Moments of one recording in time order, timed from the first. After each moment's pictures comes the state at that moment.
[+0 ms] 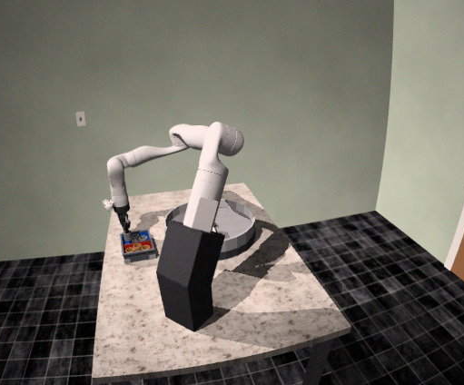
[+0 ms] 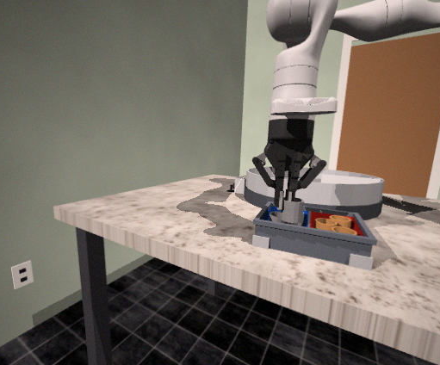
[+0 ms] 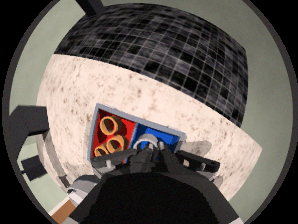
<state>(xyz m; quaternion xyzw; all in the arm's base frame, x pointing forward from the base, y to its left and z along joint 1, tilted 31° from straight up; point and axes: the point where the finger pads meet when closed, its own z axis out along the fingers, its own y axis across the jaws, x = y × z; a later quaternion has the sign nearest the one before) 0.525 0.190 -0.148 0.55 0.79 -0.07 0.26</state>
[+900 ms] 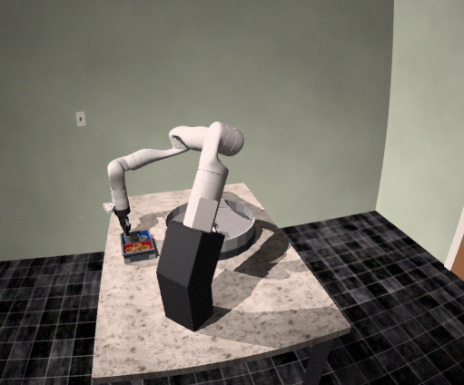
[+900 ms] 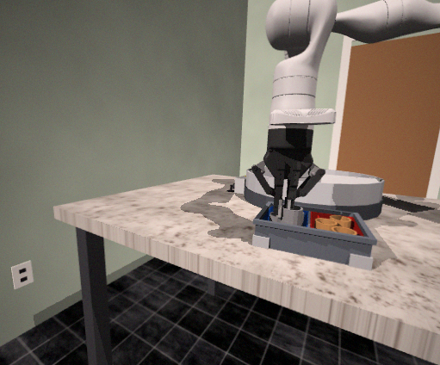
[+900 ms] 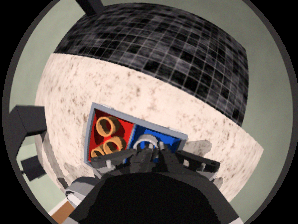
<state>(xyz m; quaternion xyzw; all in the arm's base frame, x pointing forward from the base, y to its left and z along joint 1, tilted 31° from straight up) 0.530 0.185 -0.160 0.55 0.79 -0.07 0.26</state>
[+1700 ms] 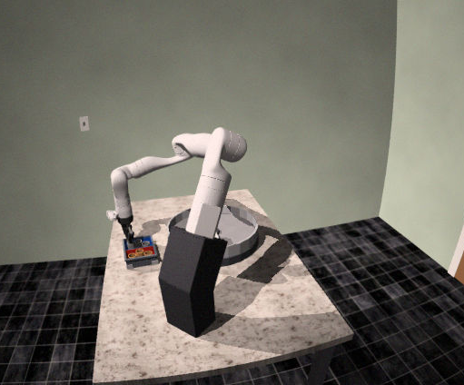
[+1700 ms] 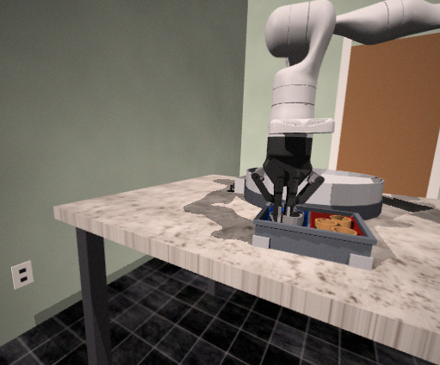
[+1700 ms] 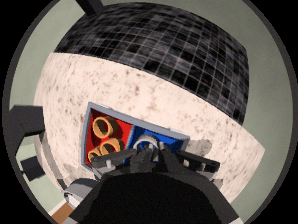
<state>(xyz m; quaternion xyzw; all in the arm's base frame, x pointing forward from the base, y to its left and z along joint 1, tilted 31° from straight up) 0.534 0.180 -0.171 0.55 0.79 -0.07 0.26</state>
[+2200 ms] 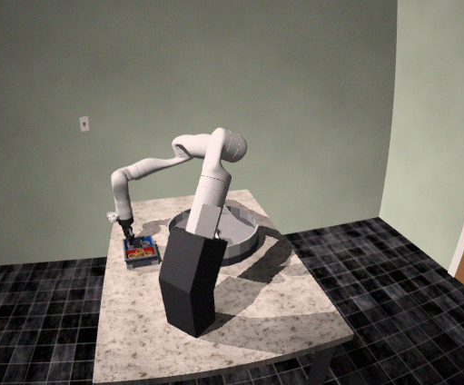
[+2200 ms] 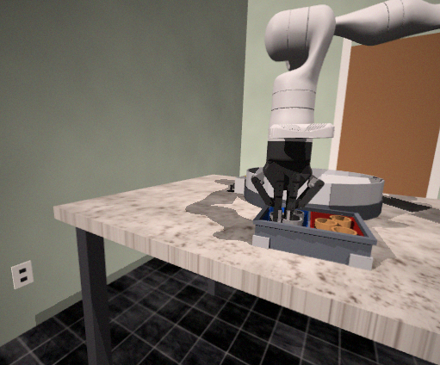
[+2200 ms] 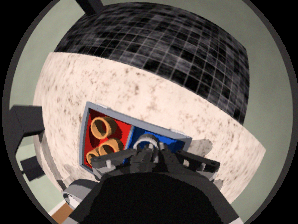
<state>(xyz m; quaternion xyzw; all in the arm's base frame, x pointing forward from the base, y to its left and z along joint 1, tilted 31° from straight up) 0.536 0.176 -0.178 0.55 0.79 -0.07 0.26</state>
